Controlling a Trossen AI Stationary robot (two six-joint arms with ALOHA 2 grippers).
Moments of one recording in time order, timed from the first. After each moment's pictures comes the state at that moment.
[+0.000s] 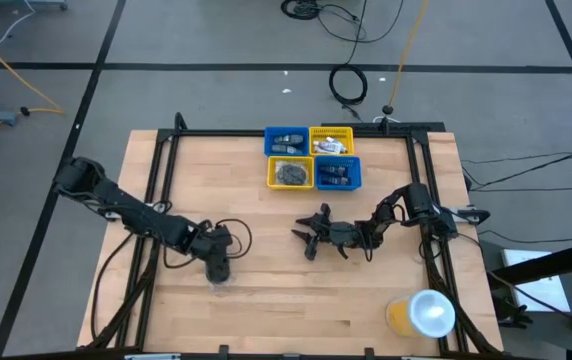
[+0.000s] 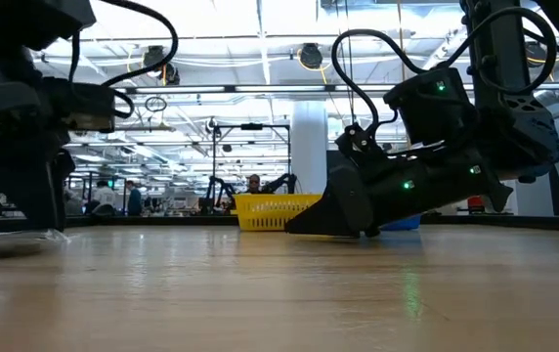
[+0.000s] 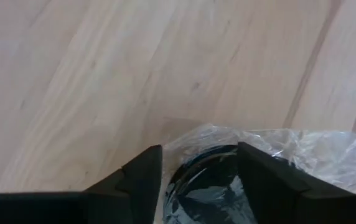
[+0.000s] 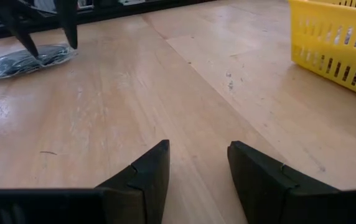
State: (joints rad) left arm -0.42 1.35 0.57 -0.38 -0.16 -0.82; right arm 0.13 2.18 0.60 1.29 0.41 0.25
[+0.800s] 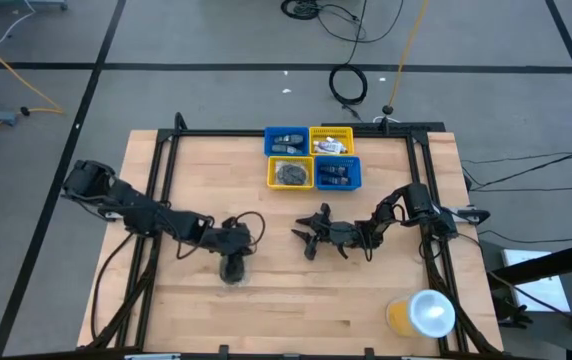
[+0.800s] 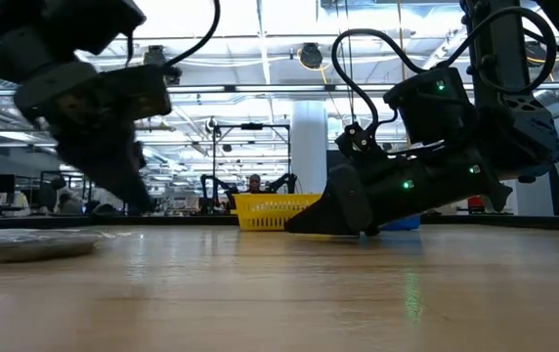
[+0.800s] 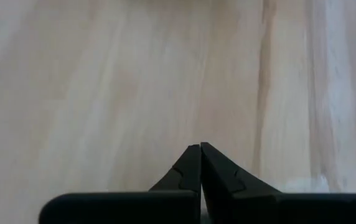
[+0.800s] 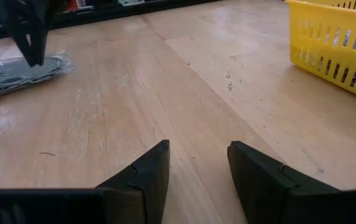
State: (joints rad) left arm -0.29 1.47 0.57 0.04 -0.10 -0.49; right arm 0.13 2.18 0.60 1.29 0.42 0.25
